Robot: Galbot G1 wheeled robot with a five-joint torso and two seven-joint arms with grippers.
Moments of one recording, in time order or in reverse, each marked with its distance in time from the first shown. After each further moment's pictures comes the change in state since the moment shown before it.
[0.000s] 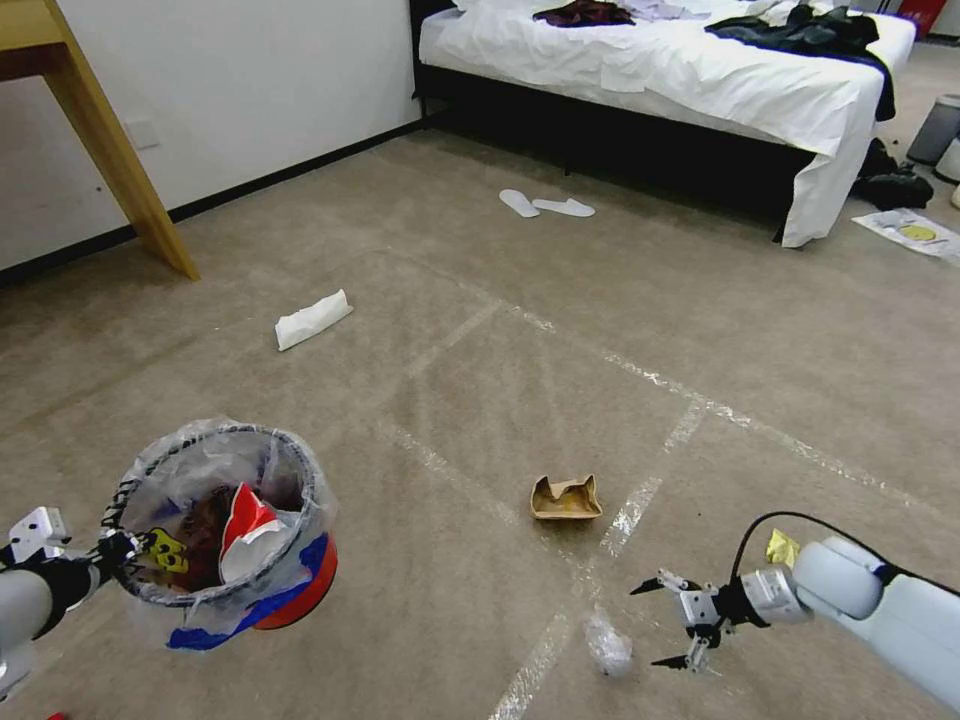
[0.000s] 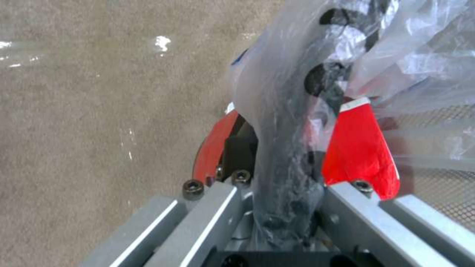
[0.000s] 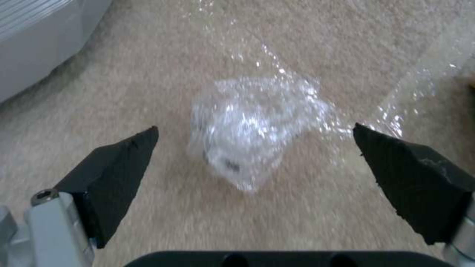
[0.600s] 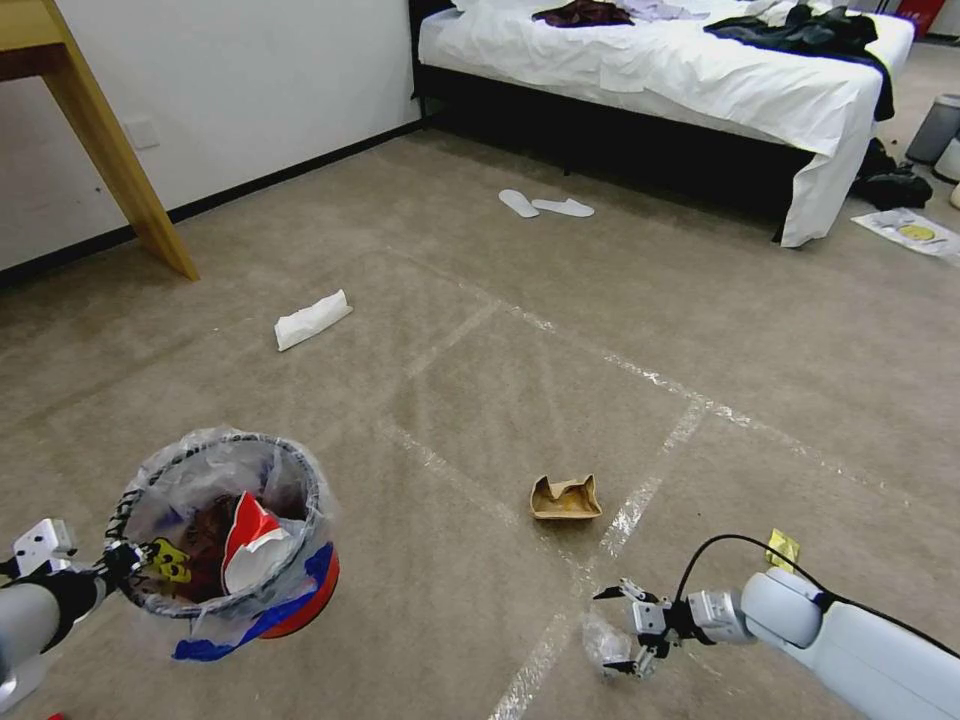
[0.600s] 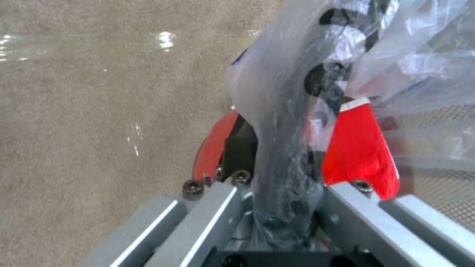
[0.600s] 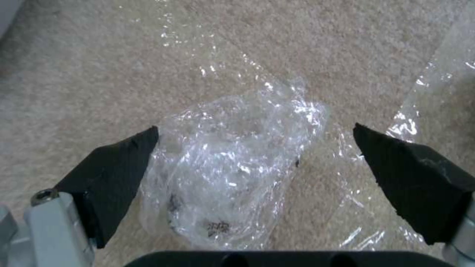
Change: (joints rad) left arm 0.029 -0.019 -0.004 -0.011 0.028 -0.005 0.019; right arm 0.011 0.129 -0.074 -0.062 -0.071 -0.077 0.169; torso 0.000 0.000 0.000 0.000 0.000
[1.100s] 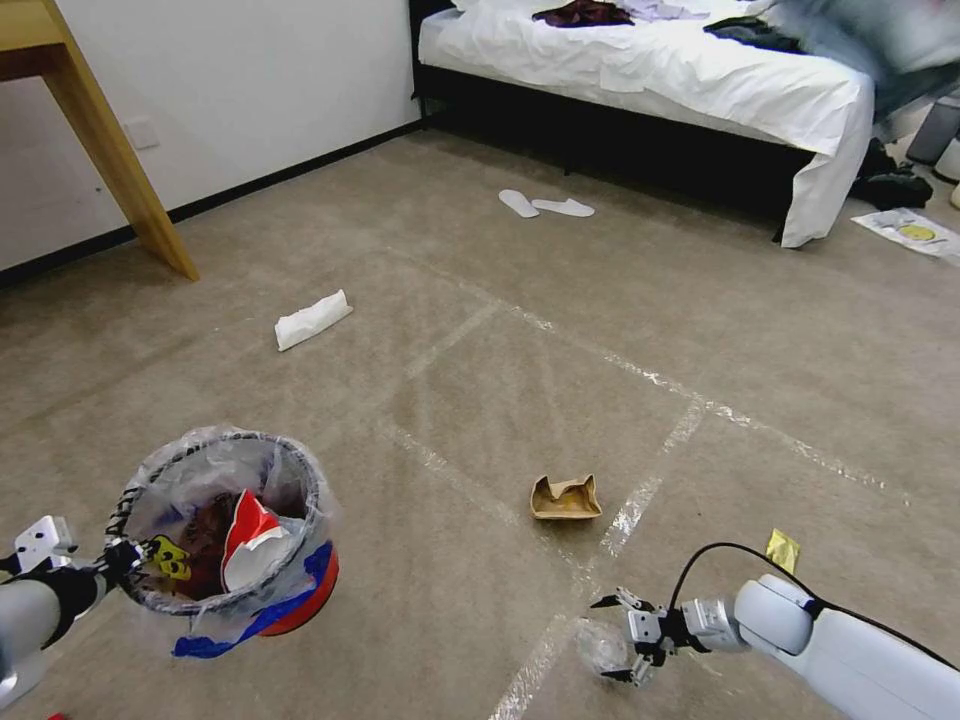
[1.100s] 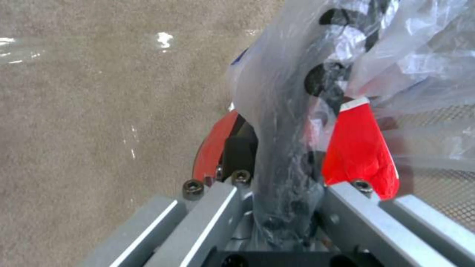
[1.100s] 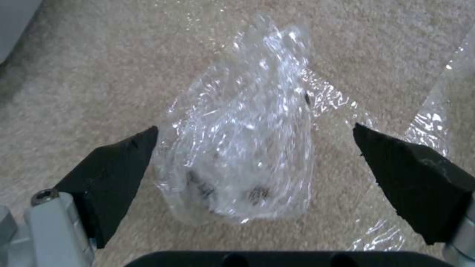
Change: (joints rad) left arm -0.023 0.011 0.029 0.015 0.014 -0.002 0.001; right arm -0.039 -0.014 0.027 0.004 -0.009 0.013 -0.022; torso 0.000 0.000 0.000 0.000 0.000
